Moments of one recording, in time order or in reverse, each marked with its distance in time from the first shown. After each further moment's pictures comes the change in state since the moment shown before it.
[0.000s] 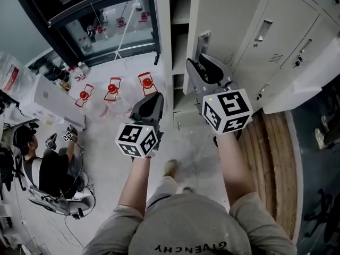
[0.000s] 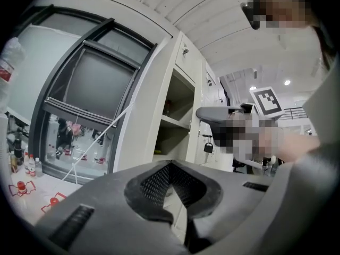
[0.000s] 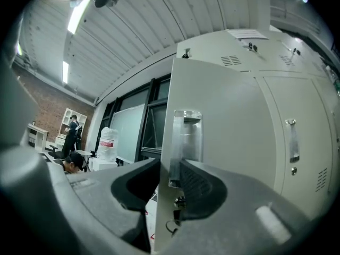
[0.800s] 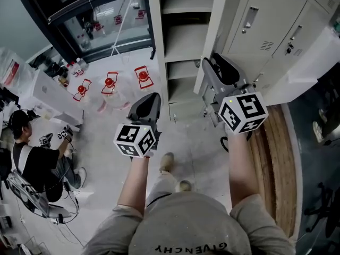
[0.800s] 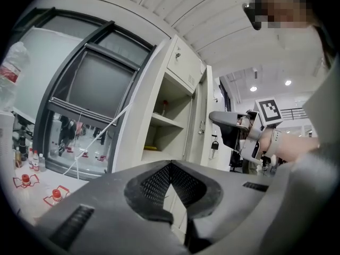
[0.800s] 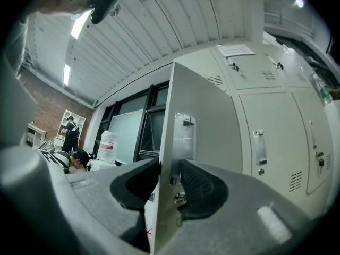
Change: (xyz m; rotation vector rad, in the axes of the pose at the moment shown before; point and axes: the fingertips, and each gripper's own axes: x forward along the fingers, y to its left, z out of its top) left arm -0.047 -0.045 -0.020 -0.011 -0.002 0.010; right arm -0.098 -0.018 0.007 -0.002 -0.052 -0.034
